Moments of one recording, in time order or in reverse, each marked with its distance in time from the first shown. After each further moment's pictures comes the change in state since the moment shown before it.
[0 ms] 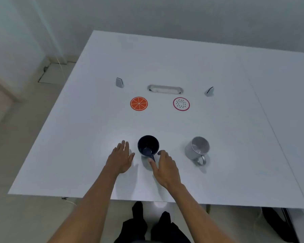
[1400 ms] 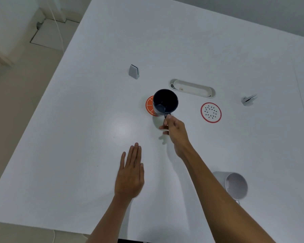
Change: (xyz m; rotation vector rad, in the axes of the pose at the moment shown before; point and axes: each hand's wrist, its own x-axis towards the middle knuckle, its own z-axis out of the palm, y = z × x) left_hand 0.084 -0.033 0.077 -0.119 0.429 0.028; right_hand 0.241 -0.068 -0.017 0.835 -0.045 0.229
